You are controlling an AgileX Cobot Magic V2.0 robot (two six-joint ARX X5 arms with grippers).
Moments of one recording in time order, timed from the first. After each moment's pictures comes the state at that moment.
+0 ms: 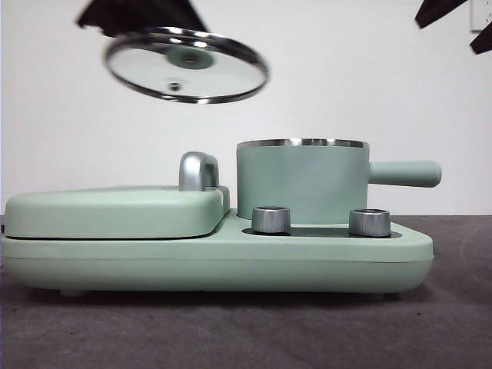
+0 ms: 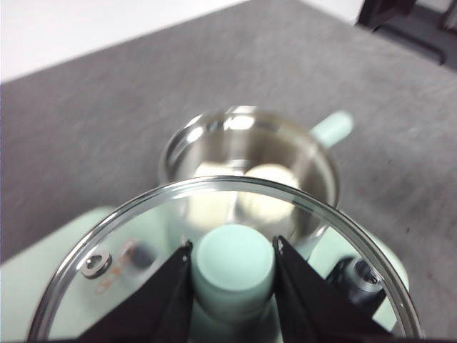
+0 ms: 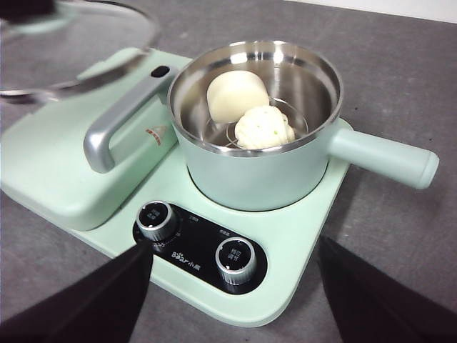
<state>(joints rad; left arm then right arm) -0.58 1.24 1.03 -0.19 0.24 0.03 0.71 0.57 0.66 -0.52 0.12 0.23</state>
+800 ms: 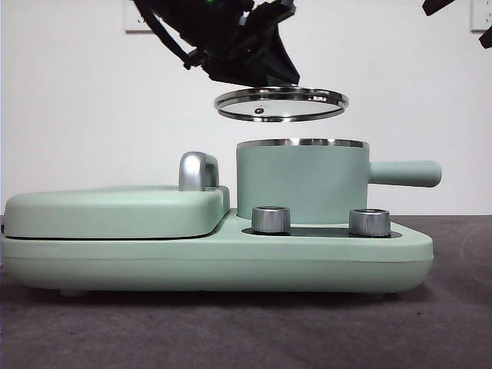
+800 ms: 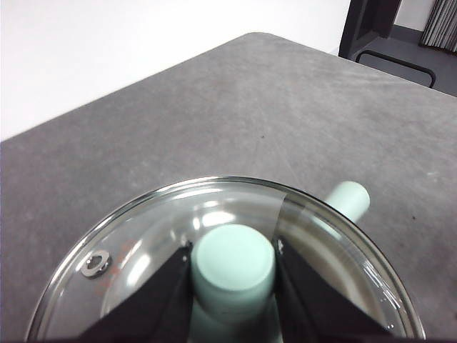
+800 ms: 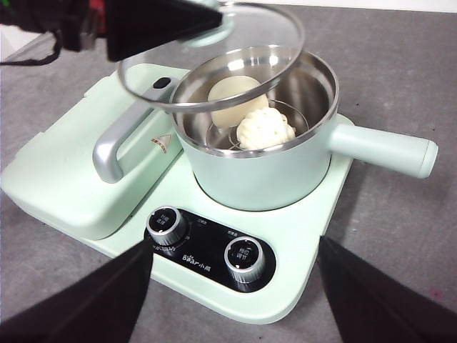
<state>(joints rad) -0.67 1.64 1.25 0.08 0.19 0.07 0.71 0.54 0.66 -0.54 0.12 0.30</state>
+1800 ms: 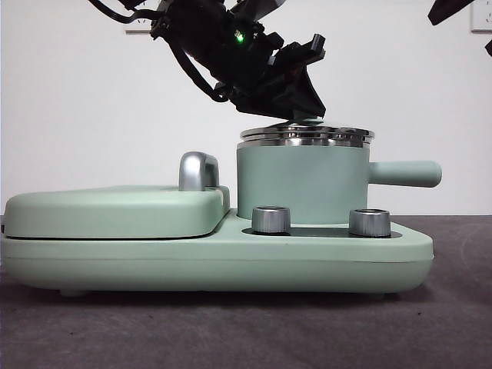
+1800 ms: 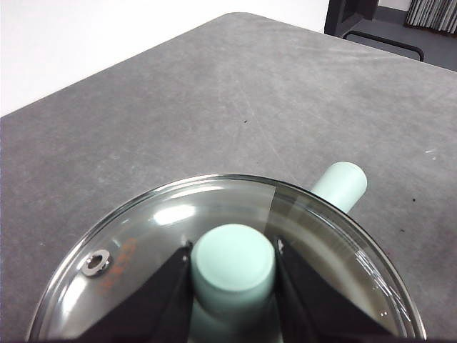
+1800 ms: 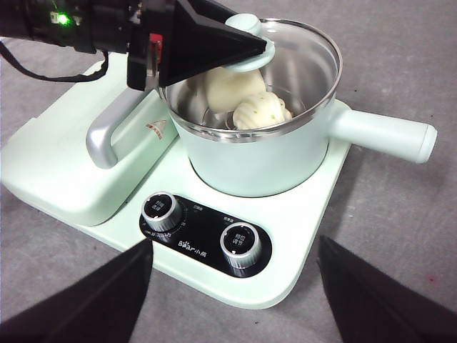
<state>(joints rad) -0.71 1.77 1.27 0.16 0.18 0.10 0.71 0.54 0.66 -0.57 0.12 0.30</state>
